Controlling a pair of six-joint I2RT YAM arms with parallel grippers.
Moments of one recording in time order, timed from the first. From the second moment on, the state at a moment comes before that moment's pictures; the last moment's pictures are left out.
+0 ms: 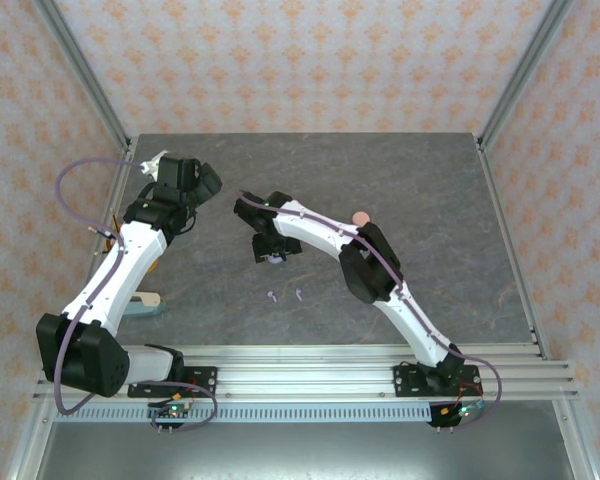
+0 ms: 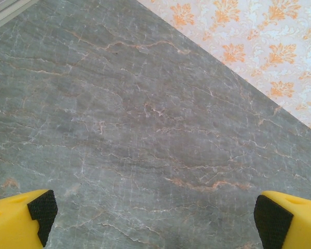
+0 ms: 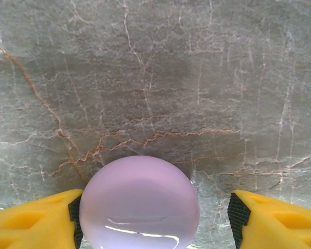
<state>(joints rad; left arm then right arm) -0.16 1.30 1.17 -0.58 -0.30 -0.75 0.88 2.45 2.16 -1.18 0.09 0.62</state>
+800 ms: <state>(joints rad) -0.16 1.32 1.14 -0.56 -0.26 -0.78 0.88 2.46 2.17 -1.16 0.07 0.65</state>
